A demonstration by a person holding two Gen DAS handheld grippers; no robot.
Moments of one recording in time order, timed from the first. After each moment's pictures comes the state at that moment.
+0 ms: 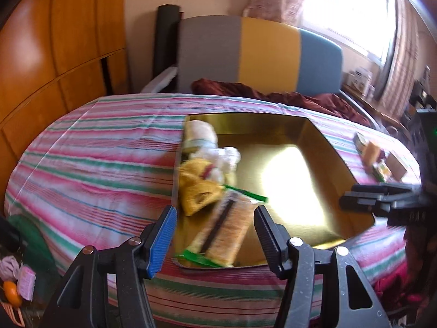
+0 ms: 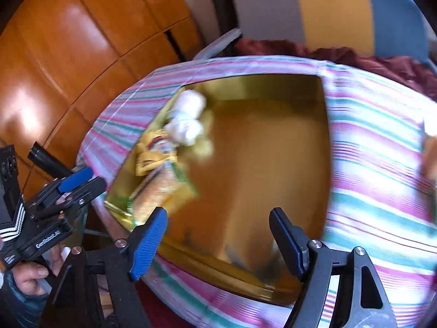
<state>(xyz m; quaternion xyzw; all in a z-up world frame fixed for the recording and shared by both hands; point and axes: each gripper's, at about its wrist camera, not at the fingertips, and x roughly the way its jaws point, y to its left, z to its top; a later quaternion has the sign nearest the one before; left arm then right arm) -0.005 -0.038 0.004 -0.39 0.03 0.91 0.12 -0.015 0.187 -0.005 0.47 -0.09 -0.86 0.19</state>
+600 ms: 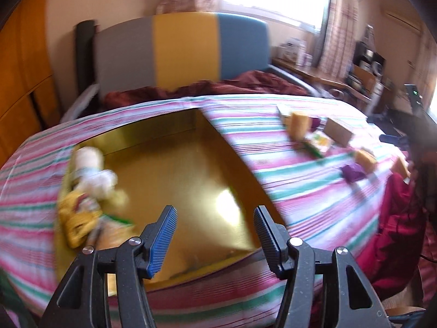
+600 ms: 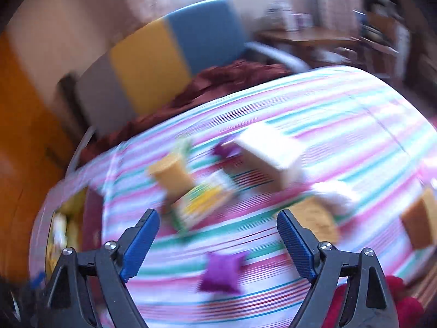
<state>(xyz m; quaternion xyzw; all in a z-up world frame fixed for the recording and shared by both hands) 0.012 0.101 0.005 -0.38 0.10 0.87 0.28 0.079 0.508 0.031 0.36 -0.27 -0.88 -0.16</state>
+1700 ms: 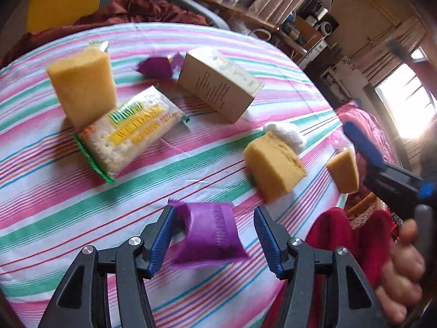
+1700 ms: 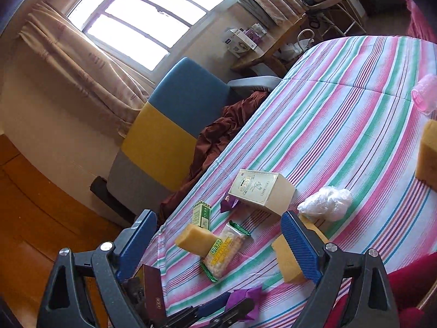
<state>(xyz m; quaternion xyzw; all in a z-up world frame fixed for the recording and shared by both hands) -0.004 0.406 -0.071 -0.55 0.07 0.70 0.44 0.133 0.569 0.023 0.18 -0.46 -0.86 -0.12</state>
